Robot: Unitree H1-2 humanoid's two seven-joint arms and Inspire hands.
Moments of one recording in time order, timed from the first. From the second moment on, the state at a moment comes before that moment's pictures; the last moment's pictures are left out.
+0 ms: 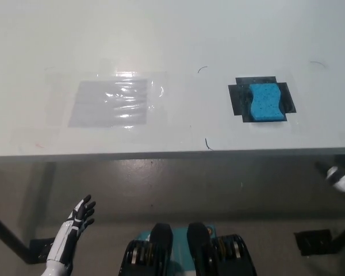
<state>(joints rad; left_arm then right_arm) -0.03 0.17 0.01 0.29 0.01 -0.19 -0.06 -0.13 -0.18 -0.17 -0.34 0.17 -0.20 0.06</state>
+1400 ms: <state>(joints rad) -0.04 0.17 0.01 0.29 0.01 -0.20 -0.07 -1.12 -0.16 -0.15 1.00 0.24 -0.05 -0.06</state>
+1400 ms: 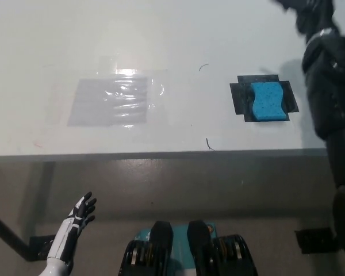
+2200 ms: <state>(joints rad) -0.04 0.17 0.01 0.29 0.03 -0.23 -0.08 -1.07 -0.10 -0.15 1.41 0.20 -0.21 -0.09</state>
